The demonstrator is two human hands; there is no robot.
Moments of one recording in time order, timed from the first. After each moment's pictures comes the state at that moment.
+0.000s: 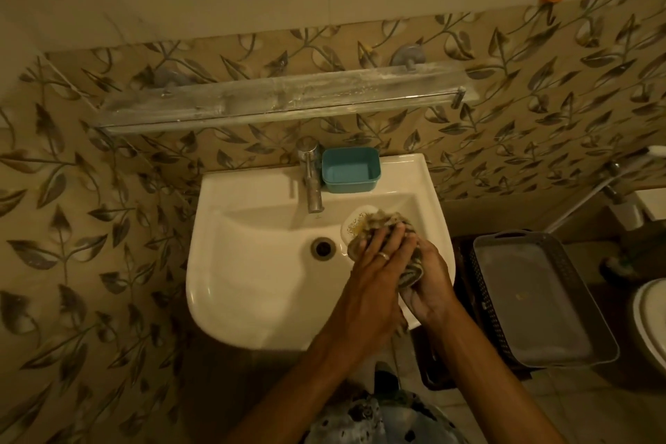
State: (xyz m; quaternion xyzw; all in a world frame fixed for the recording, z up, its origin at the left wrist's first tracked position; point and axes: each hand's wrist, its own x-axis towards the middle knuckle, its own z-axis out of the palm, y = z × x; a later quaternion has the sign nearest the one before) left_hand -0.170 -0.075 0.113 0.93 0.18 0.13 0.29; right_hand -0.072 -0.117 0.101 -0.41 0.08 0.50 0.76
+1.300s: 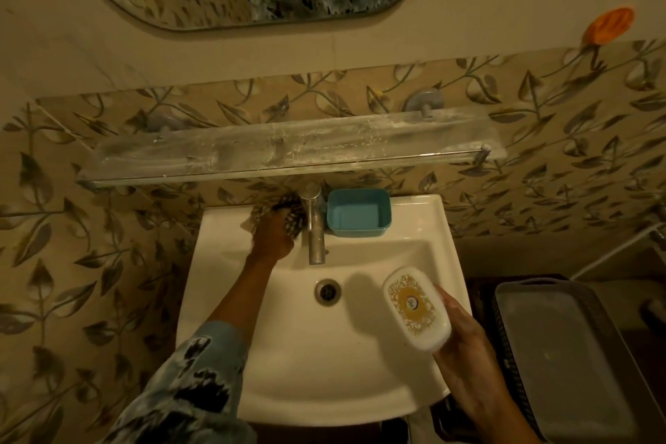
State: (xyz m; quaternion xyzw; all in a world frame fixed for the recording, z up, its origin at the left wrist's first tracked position) left_hand -0.130 0.203 -0.005 0.85 0.46 0.05 0.26; right_hand -0.015 -0.134 0.057 -0.50 0.02 0.47 0.73
